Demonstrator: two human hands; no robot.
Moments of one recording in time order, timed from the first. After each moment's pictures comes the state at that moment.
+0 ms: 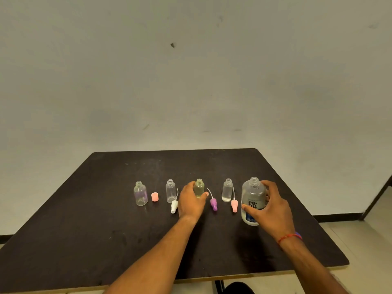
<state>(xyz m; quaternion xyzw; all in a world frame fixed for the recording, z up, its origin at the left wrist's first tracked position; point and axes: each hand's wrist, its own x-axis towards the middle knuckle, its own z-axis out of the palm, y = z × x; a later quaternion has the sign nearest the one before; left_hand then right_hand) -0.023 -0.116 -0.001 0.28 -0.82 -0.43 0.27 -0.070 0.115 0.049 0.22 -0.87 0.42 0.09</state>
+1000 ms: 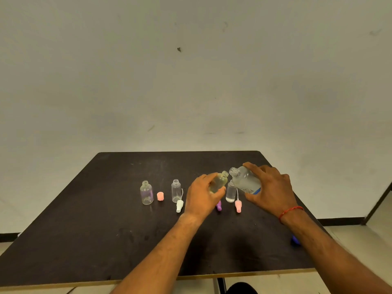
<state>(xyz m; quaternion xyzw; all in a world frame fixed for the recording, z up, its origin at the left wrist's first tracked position) 0.006 -0.098 0.050 0.11 -0.86 -0.38 0.33 -0.085 0.096 0.108 0.35 -0.91 0.13 0.20</state>
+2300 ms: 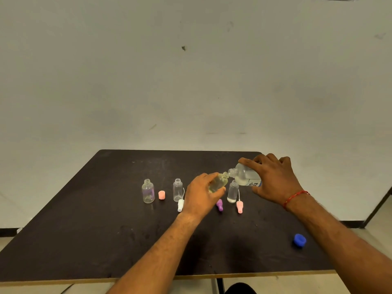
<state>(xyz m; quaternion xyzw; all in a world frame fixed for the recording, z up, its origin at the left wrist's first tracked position) 0.014 -0.107 0.053 0.11 -0.86 -0.38 0.32 -0.093 0.089 0.146 0.41 -0.88 -0.02 0.24</state>
